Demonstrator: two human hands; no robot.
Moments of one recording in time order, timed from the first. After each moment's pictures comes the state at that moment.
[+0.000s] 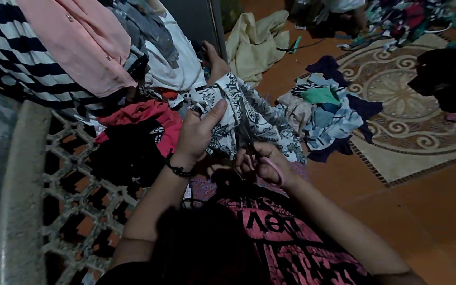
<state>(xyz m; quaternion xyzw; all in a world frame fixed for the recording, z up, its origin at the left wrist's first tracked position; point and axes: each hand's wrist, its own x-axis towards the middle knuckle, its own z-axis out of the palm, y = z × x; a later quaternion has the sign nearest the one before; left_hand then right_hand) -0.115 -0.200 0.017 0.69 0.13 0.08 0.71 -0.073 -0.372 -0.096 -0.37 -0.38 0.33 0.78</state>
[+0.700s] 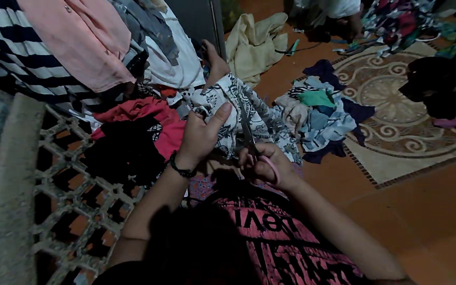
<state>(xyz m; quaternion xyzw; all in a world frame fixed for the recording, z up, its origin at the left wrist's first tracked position) -0.118 -0.200 0.002 0.75 0.08 0.14 0.64 -0.080 -0.379 -0.090 -0.41 -0.33 0.33 0.78</state>
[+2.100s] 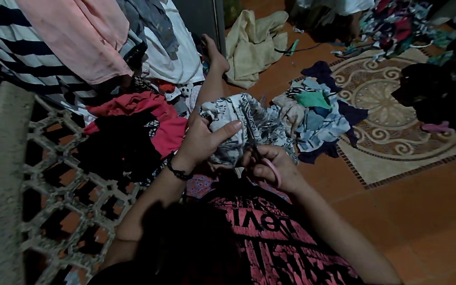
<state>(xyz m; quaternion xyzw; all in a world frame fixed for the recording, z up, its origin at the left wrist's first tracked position) -0.125 -0.194 -0.004 0.72 0.09 0.04 0.69 -0.081 -0.390 -0.093 -0.47 -0.30 0.33 0.76</state>
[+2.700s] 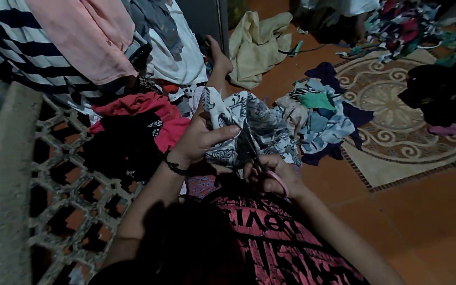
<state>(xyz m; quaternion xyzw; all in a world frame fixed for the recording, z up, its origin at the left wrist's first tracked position) -0.128 -0.181 -0.003 0.66 0.03 0.00 0.75 -0.085 -0.392 -0.111 -0.40 -0.38 0.36 0.75</state>
